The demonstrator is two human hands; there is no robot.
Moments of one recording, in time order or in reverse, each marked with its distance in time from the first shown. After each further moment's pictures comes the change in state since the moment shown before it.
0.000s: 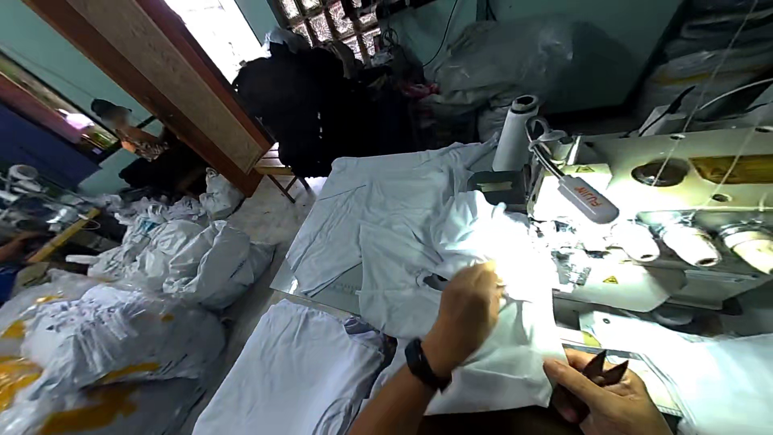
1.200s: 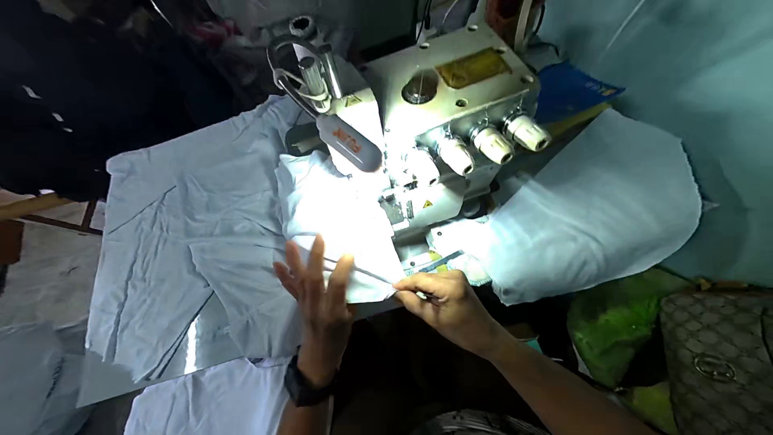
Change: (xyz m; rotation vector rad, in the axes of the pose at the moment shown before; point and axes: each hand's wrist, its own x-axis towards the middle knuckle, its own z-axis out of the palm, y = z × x) left_hand -0.035 -0.034 0.016 0.148 0.113 0.203; right_hand 0.022 0.016 -0.013 -0.871 0.087 -0.590
